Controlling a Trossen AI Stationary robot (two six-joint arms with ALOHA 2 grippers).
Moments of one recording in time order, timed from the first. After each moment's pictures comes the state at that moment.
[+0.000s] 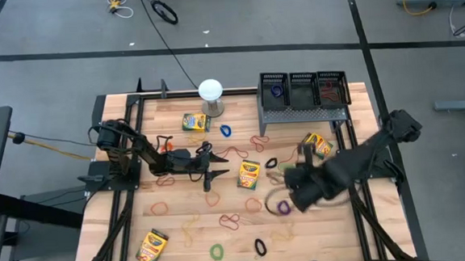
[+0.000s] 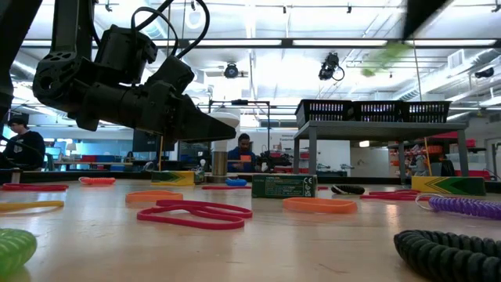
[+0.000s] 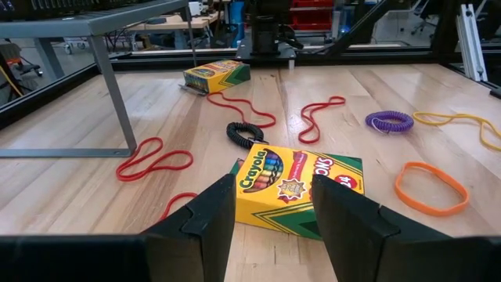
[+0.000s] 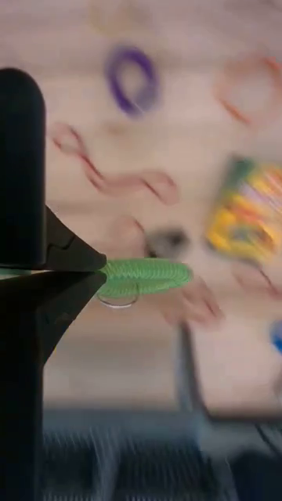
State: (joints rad) left arm -0.06 1.86 0.37 1.34 -0.13 0.05; right arm 0.53 1.55 1.47 -1.42 0.54 0.48
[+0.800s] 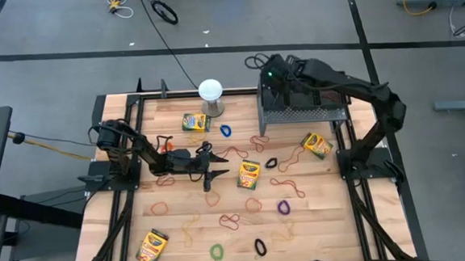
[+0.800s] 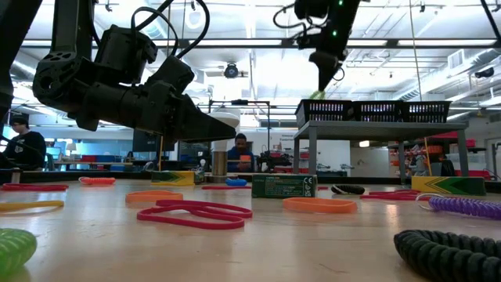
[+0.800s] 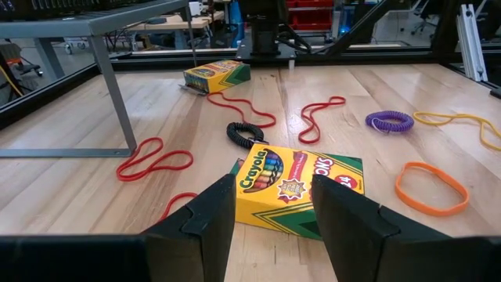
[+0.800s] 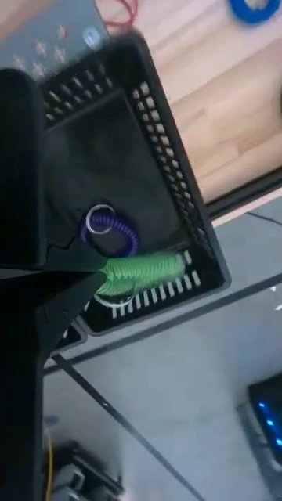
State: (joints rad) left arm -0.06 1.86 0.37 1.34 -0.13 0.05; right arm -0.46 1.63 1.63 -1.09 0.46 -0.18
